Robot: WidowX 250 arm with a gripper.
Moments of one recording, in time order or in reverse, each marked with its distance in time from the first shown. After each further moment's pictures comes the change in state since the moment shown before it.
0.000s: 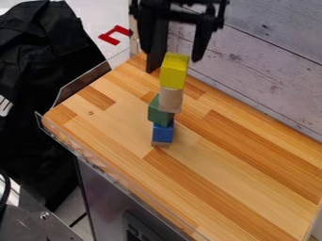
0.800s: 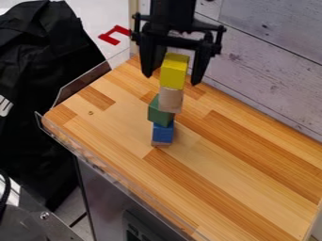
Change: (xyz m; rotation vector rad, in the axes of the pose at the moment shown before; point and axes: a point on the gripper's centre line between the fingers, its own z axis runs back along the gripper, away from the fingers) arm 0.000 -0.003 -0.029 0.001 0.074 0.019
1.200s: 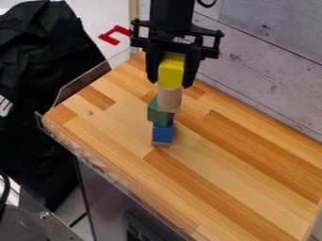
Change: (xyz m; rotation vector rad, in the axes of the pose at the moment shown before) arm 0.002 0.001 -0.003 -0.003 0.009 0.011
